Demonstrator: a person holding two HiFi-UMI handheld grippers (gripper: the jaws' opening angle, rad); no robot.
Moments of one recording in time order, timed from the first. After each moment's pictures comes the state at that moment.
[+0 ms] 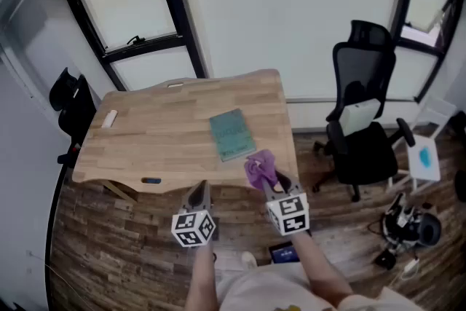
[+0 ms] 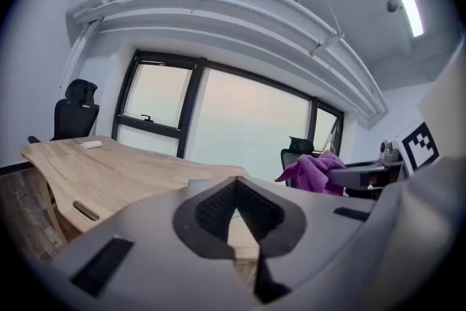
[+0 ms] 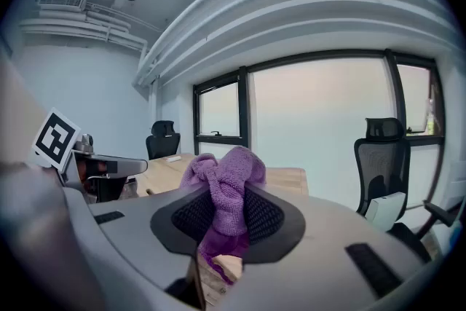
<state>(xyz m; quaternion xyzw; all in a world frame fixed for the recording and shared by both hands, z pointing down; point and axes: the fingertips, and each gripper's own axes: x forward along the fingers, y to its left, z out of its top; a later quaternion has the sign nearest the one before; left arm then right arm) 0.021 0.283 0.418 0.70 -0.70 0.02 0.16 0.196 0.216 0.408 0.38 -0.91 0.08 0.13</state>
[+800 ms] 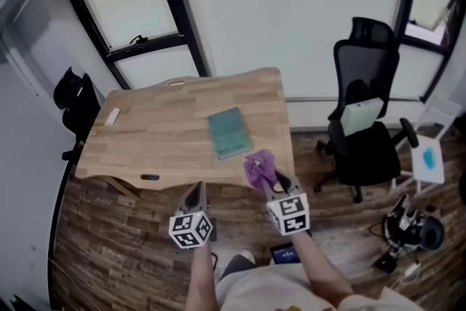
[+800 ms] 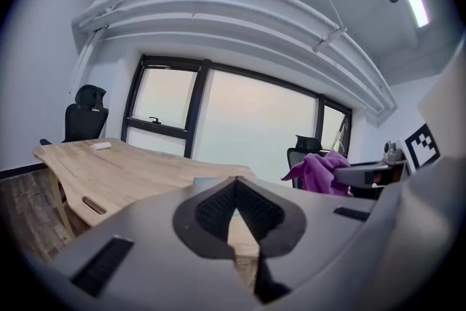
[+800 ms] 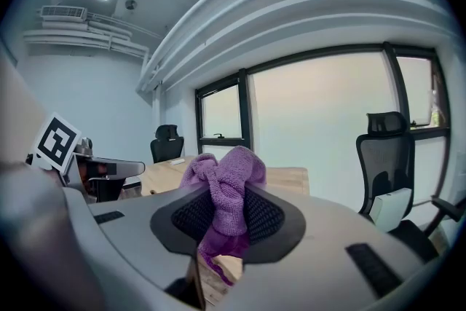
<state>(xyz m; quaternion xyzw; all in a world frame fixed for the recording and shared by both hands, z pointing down) 0.038 0.289 0.423 0.67 -0.73 0.03 0.15 0.225 0.208 0.418 0.37 -0.92 0.08 0.11</state>
